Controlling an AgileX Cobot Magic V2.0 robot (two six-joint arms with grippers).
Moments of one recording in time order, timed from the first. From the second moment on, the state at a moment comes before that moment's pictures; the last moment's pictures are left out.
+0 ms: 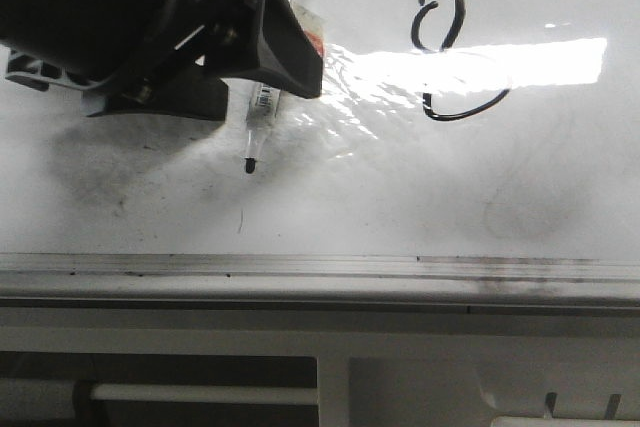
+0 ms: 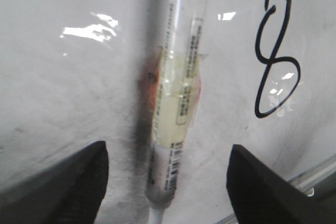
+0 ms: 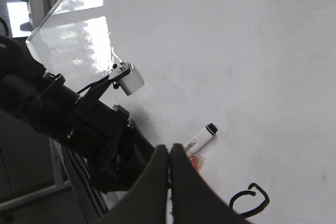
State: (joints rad) left arm -0.93 1.30 -0.75 -1.81 -0.14 1.31; right arm 0.61 0.63 -0.77 0.53 0.40 -0.70
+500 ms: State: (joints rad) left arm -1.05 0.67 -0.51 -1.83 -0.26 1.45; right arm 0.61 0.16 -0.53 0.02 0.56 -0.45
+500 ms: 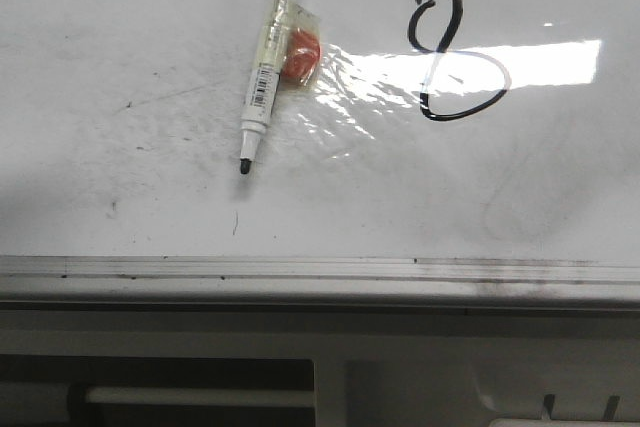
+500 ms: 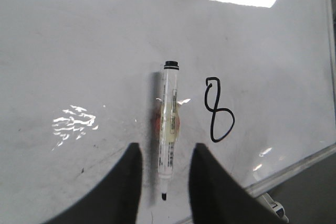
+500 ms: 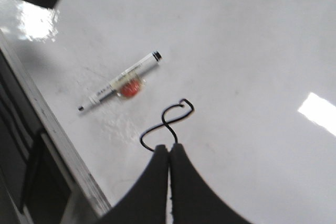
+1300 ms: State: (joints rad) left arm -1.06 0.44 -0.24 -1.83 -0.27 1.45; right arm 0.61 -0.01 -0.46 -0.03 0.56 -0.44
